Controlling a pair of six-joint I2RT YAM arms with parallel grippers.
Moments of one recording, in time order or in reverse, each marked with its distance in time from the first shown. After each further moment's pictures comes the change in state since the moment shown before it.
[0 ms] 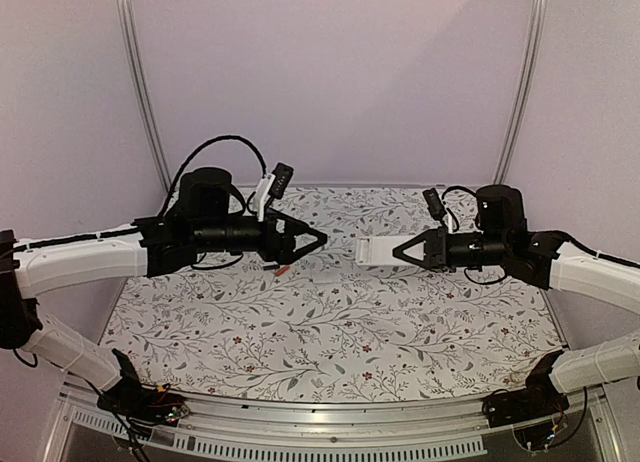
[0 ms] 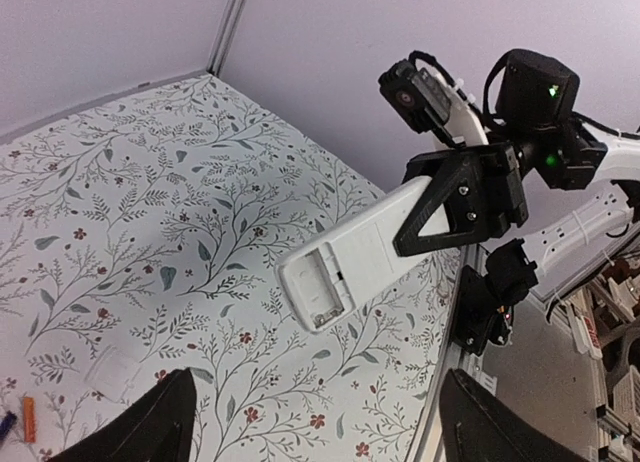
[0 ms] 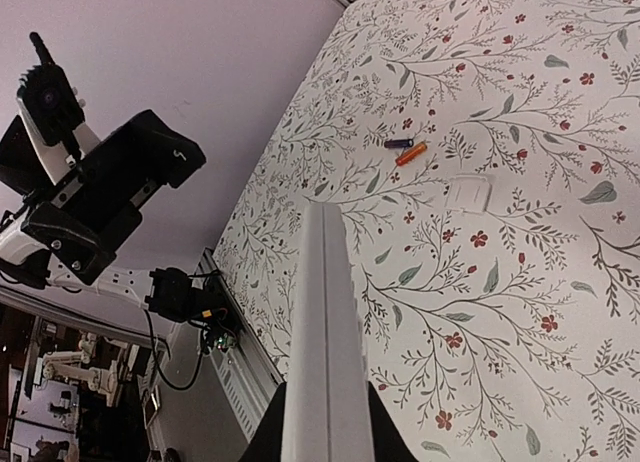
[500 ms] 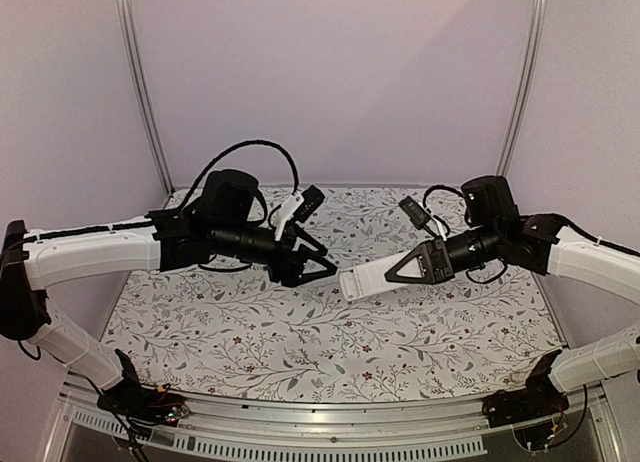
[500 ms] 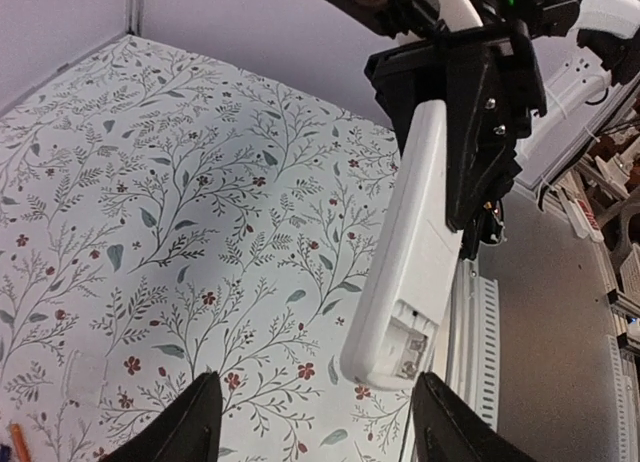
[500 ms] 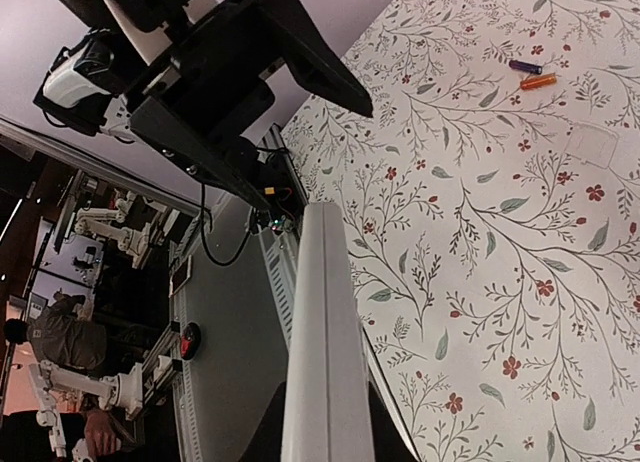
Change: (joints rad) left arm -0.064 0.058 0.096 -0.220 0.110 0.290; right arm 0.045 0.050 0.132 -0.265 -0.301 -0.249
